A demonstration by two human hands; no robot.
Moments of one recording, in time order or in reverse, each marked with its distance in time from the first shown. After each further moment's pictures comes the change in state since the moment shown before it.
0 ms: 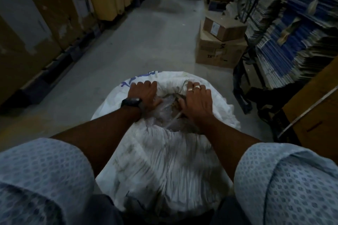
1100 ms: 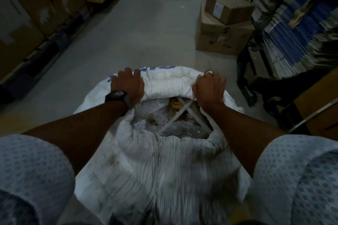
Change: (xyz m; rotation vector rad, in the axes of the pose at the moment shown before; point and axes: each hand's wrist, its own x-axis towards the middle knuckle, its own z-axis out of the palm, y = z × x) left_hand 0.052 -0.026 0.059 -0.030 0.084 -0.227; right_hand 0.062 0.048 0.063 -0.032 -0.242 0.142
